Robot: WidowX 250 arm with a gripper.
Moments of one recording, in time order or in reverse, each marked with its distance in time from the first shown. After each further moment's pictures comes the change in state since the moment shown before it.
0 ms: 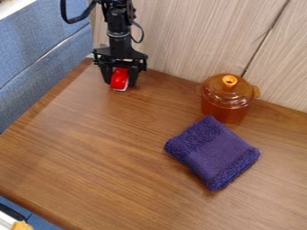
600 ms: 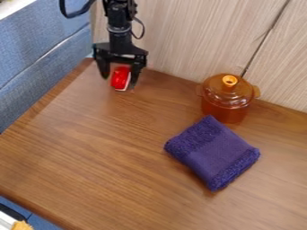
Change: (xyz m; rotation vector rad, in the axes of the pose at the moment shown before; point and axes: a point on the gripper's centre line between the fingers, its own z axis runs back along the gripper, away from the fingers) arm 0.002 -0.002 0.022 0.032 -0.039 -0.031
